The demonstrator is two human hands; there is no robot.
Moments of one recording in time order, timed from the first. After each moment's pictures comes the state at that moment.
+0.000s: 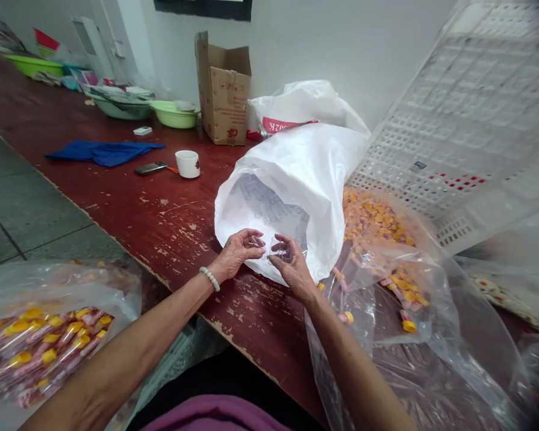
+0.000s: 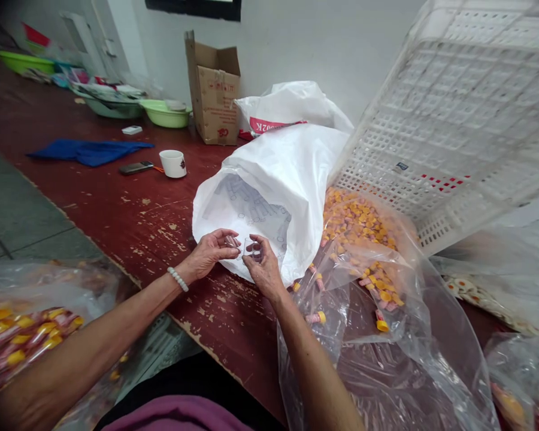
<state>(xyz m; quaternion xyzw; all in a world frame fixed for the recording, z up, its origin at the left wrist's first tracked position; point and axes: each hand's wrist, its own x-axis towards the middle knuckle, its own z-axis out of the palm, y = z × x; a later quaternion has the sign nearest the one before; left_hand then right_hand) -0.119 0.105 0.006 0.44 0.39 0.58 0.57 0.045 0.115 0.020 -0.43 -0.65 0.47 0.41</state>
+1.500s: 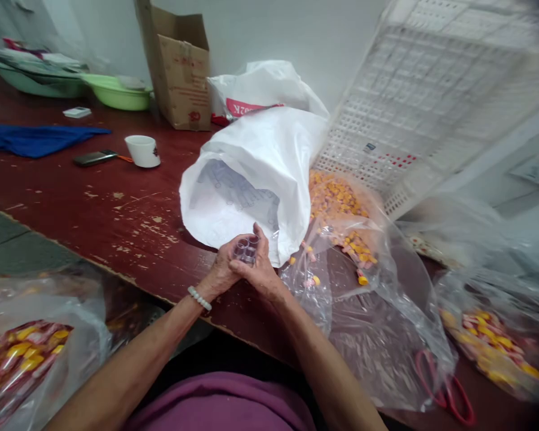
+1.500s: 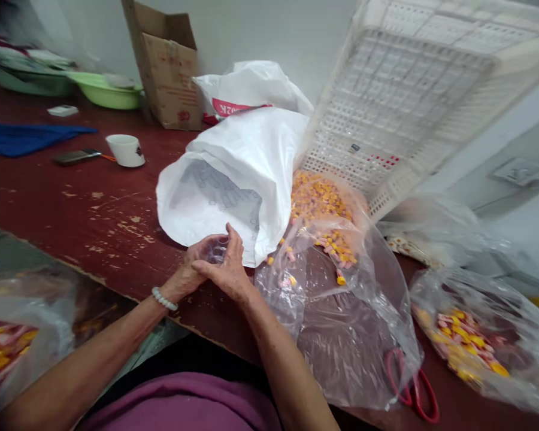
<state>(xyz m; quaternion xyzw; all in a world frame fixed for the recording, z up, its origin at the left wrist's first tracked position) -0.066 0.060 0.001 0.49 0.39 0.57 0.53 0.040 0.061 0.012 -0.45 -0.71 0.38 0.40</state>
